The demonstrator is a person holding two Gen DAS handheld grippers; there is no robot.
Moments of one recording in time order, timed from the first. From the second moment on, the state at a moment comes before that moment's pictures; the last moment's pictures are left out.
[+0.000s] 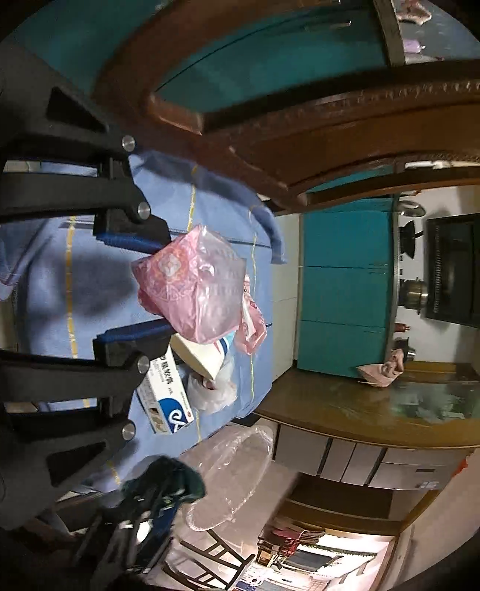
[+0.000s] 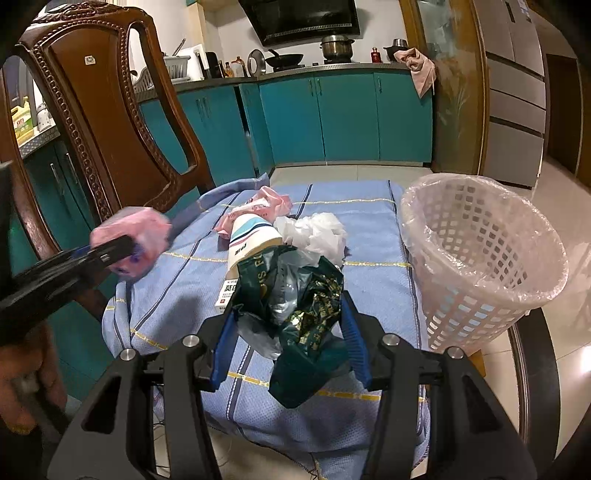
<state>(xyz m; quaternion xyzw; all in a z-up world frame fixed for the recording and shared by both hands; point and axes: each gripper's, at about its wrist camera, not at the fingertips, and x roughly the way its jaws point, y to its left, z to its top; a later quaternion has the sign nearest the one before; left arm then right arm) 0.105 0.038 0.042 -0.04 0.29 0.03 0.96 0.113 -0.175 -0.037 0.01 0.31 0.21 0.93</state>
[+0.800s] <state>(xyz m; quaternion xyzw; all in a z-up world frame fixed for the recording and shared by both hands) 0.111 0.040 0.028 -0.04 0.32 0.02 0.95 0.114 -0.174 -0.038 0.01 0.31 0.20 0.93</state>
